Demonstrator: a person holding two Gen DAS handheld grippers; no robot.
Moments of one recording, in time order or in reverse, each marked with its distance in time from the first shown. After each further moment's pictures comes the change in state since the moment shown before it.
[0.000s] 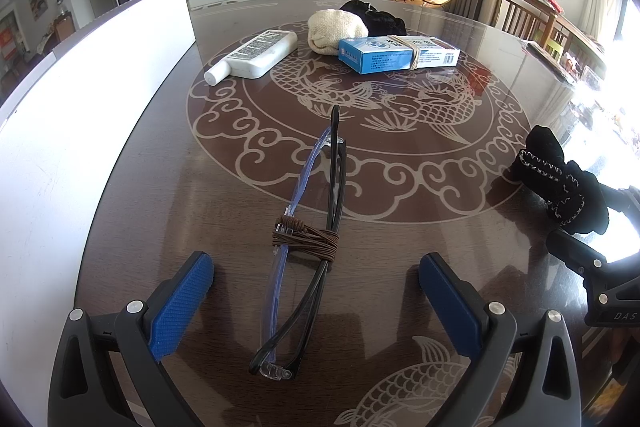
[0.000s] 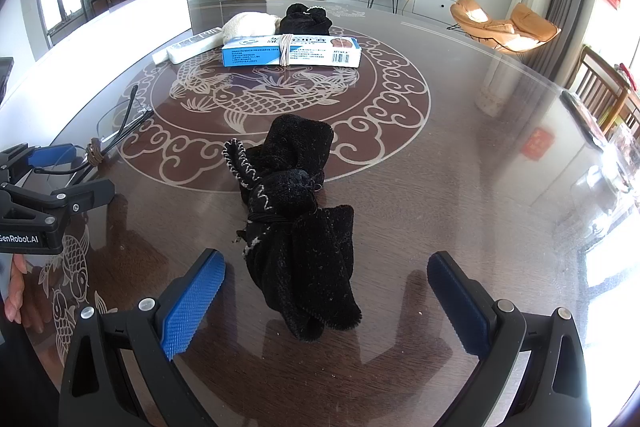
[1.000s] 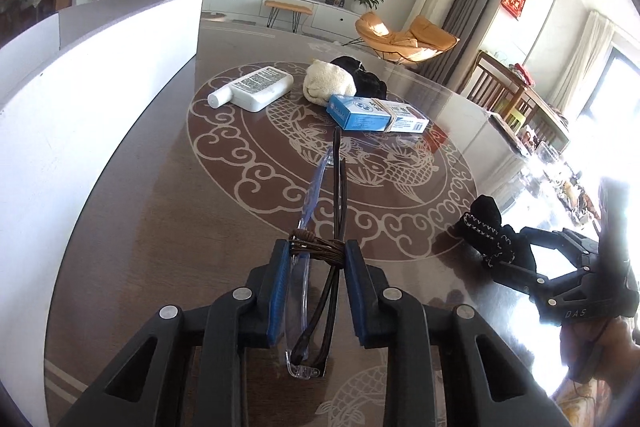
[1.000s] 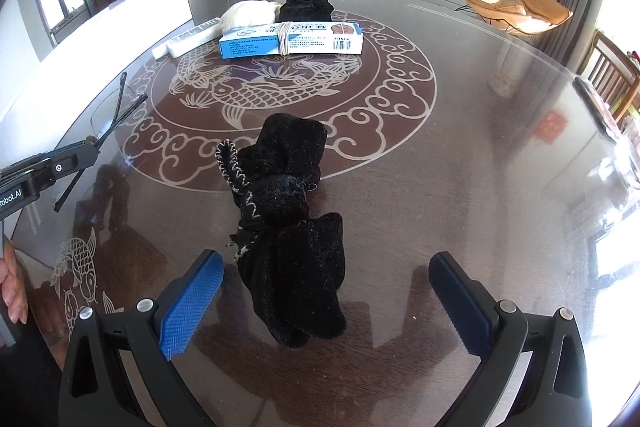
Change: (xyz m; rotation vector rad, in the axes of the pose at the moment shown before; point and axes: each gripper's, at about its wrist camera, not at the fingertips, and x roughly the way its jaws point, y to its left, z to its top) left arm -0.029 0.035 -0.001 -0.181 -0.142 -0.245; right arm 0.000 -0.008 0.021 -0.004 0.064 0.088
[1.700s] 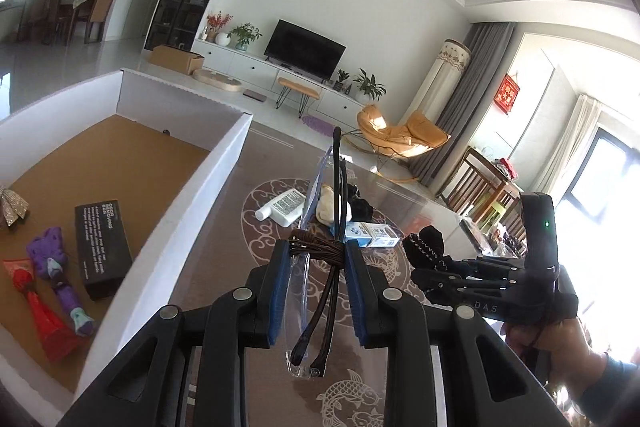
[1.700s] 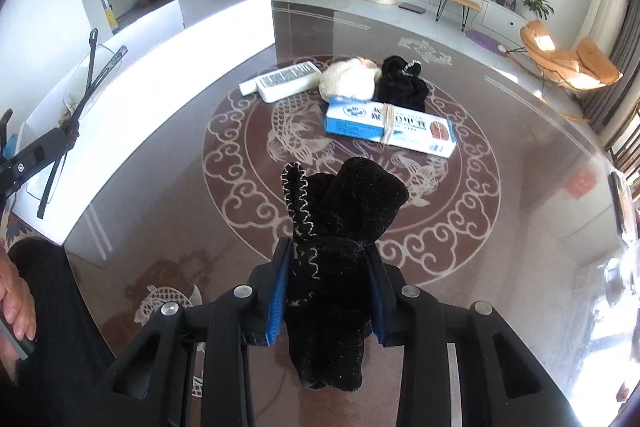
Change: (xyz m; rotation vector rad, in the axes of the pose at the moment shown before) left arm -0.152 0.049 0.034 -0.145 -0.318 -0.035; right arm -0.046 0.093 0.090 -0.198 -0.049 0.117
